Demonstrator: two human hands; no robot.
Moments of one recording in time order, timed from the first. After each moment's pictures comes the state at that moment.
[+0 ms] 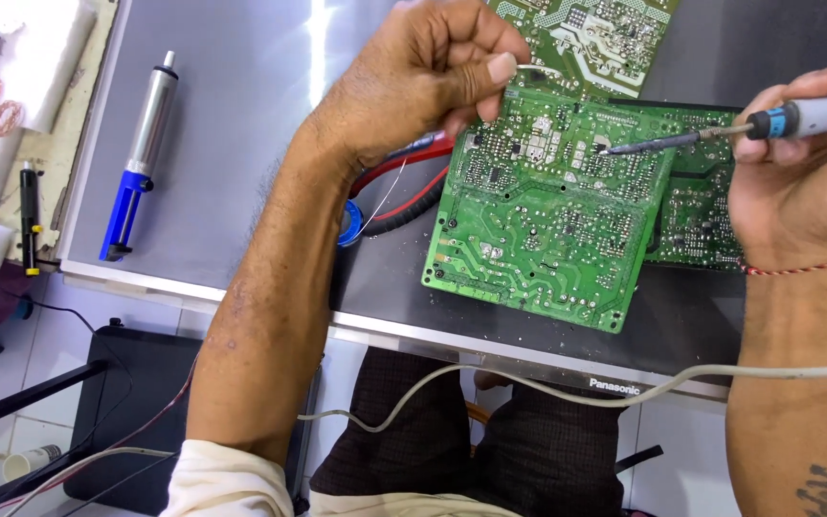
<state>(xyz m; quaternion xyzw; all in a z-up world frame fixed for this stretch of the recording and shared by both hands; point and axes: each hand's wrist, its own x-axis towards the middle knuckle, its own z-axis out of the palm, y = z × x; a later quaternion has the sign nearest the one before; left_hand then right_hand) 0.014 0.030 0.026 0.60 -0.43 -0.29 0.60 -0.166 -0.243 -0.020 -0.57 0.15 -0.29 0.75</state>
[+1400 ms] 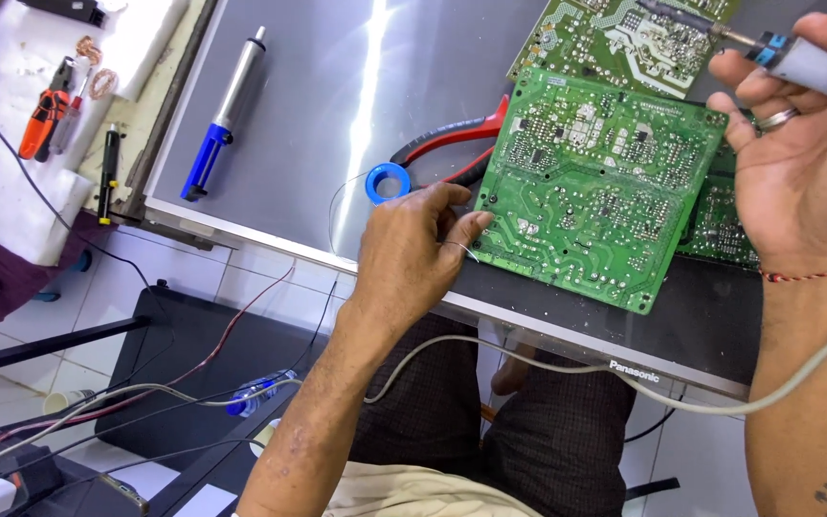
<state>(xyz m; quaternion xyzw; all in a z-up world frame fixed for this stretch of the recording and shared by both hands) -0.123 0.087 0.000 0.91 -0.20 -0.03 0.36 -0.159 -0.209 0.006 -0.62 0.13 -0.19 0.75</state>
